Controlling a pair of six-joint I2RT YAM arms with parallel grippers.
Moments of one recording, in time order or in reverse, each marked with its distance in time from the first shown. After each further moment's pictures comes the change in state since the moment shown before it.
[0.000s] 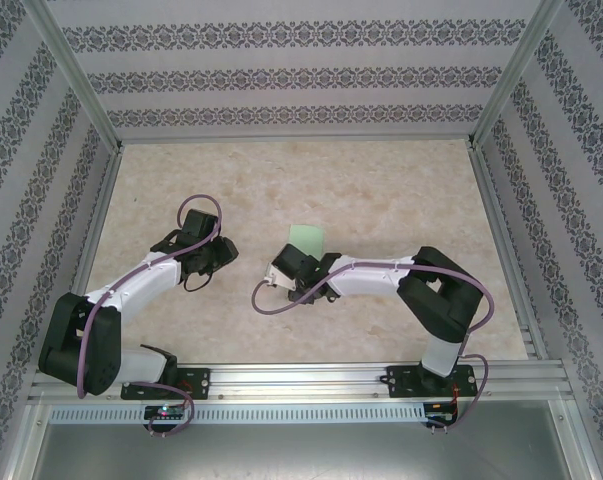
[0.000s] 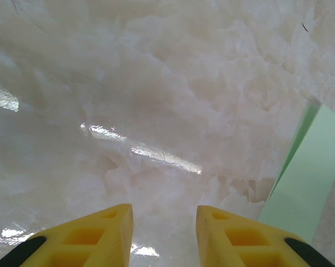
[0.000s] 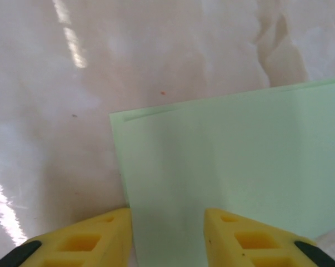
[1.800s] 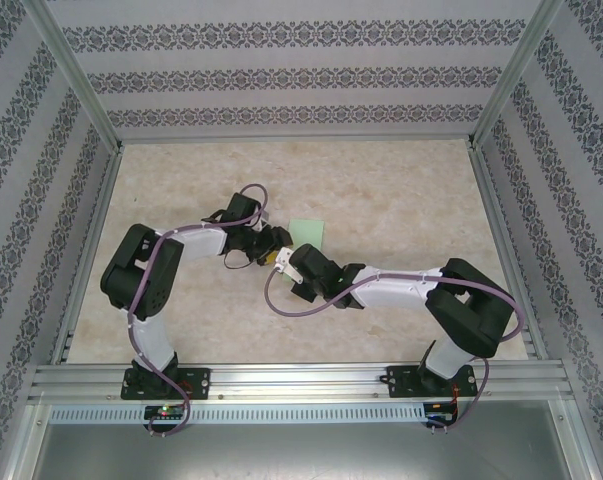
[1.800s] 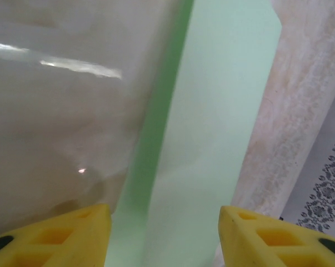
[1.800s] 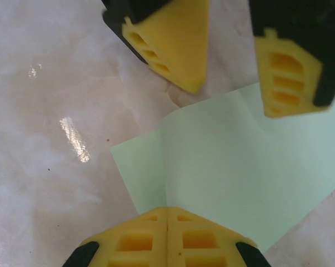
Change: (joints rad) left arm -0.119 0.519 0.290 0.249 0.499 -0.086; right arm -0.014 -0.172 -0.212 0.330 0.000 0.180
